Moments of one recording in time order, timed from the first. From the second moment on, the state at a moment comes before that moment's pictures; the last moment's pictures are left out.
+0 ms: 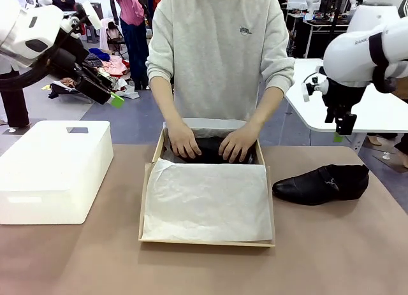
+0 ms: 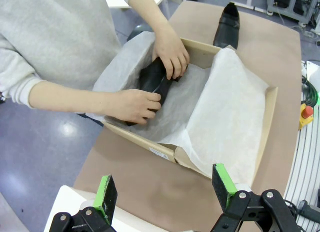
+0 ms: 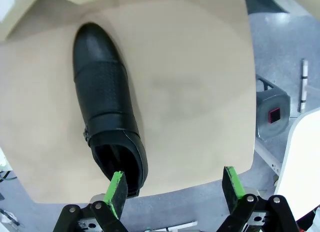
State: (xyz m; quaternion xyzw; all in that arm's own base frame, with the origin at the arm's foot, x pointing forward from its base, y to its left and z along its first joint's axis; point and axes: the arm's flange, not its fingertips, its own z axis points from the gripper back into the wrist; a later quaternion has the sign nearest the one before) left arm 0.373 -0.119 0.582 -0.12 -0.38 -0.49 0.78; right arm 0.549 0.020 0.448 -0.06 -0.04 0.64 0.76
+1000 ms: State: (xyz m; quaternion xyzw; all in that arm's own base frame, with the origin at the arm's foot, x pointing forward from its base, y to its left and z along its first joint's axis) left arm 0.373 -0.119 0.582 -0.12 -0.38 -0.49 0.78; right arm 0.536 -0.009 0.394 -0.04 -0.04 0.65 0.76
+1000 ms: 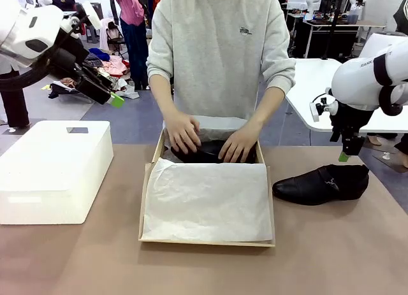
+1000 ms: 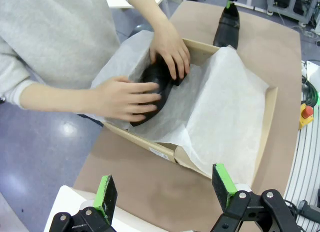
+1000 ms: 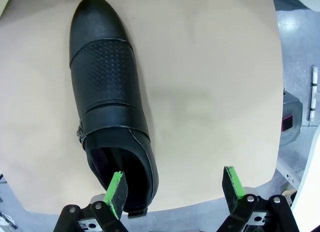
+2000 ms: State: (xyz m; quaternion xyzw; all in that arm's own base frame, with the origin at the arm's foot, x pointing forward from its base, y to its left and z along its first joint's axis) left arm 0.373 -0.119 0.582 -0.12 -0.38 -0.49 0.78; right arm 0.536 -0.027 0.386 -0.02 -0.05 0.65 0.76
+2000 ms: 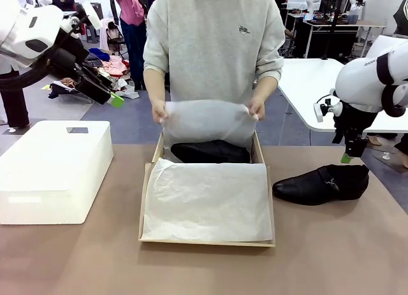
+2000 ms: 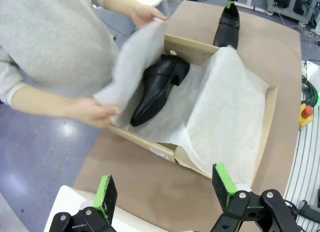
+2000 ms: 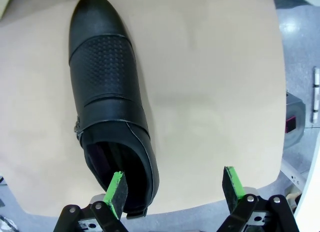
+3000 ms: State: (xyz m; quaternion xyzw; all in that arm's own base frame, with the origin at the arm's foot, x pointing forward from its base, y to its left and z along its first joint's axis) left arm 0.373 -0.119 0.582 -0.12 -0.38 -0.49 0.78; right arm 0.543 -0.043 0.346 0.00 -0.05 0.65 0.75
